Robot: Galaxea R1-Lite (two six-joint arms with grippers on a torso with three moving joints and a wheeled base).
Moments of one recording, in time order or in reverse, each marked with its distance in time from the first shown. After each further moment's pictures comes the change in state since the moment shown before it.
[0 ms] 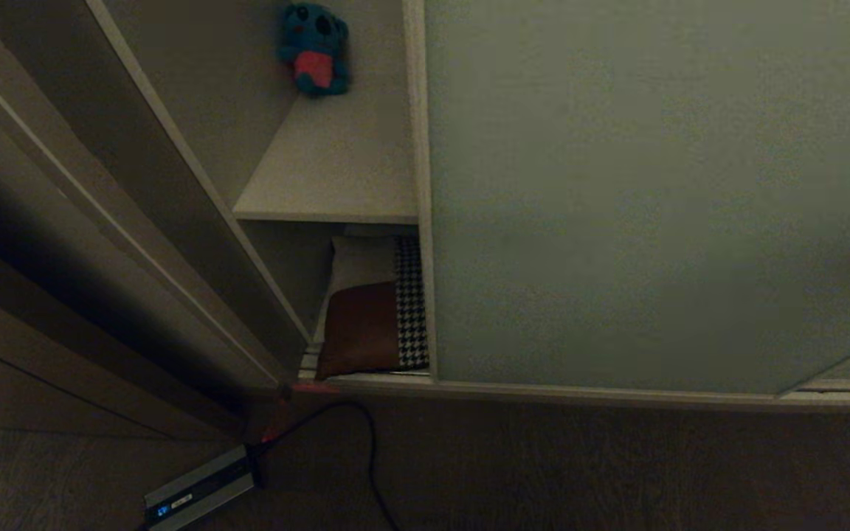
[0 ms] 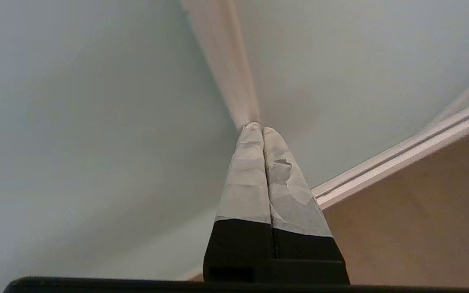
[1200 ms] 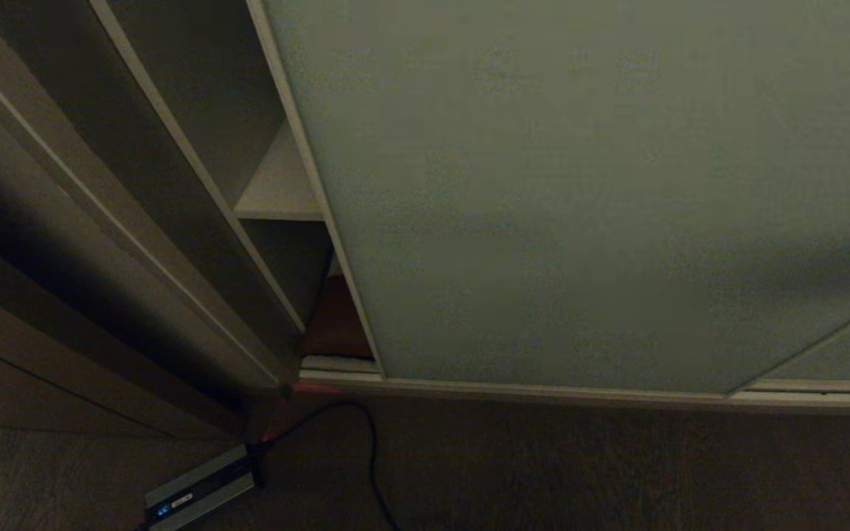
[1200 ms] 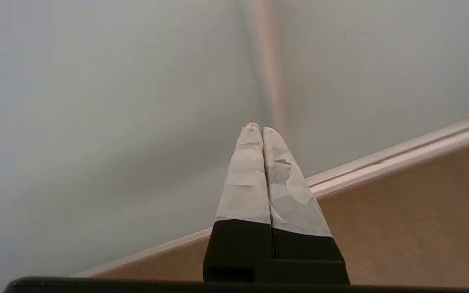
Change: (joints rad) left arm 0.000 0.000 0.000 0.000 0.000 0.000; right arm -0.066 -0.496 0.631 -0.166 0.164 -0.014
